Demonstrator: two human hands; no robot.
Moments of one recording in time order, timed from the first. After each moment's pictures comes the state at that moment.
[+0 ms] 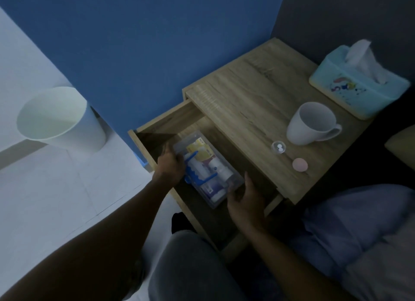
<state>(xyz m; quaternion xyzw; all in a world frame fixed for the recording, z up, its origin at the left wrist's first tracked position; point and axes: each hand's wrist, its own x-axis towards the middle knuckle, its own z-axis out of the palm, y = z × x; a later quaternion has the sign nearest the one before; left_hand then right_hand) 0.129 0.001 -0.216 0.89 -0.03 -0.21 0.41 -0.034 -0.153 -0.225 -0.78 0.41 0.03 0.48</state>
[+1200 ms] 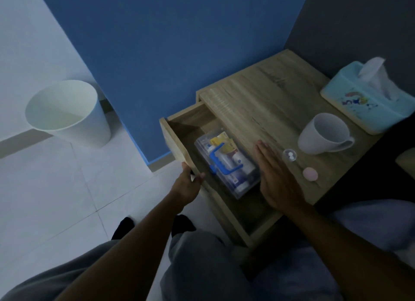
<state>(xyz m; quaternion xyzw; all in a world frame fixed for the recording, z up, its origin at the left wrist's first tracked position) 0.090 0.007 -0.252 0.77 0.01 -0.34 0.54 0.001 -0.248 -0.205 -0.98 0.01 0.00 0.21</state>
